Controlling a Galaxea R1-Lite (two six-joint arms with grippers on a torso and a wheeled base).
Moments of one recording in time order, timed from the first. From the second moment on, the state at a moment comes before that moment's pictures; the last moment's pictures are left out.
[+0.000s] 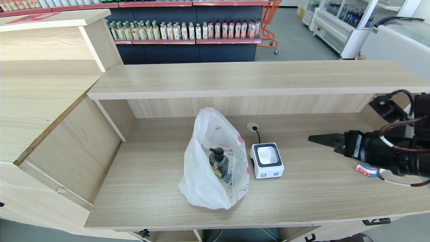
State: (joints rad) left arm 0.00 0.00 0.00 0.00 0.01 0.00; right arm 0.20 1.39 -0.74 -0.24 0.20 0.40
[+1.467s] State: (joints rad) left arm 0.00 0.00 0.00 0.00 0.01 0.00; right arm -0.01 1.27 -0.81 0.00 0.07 0.80
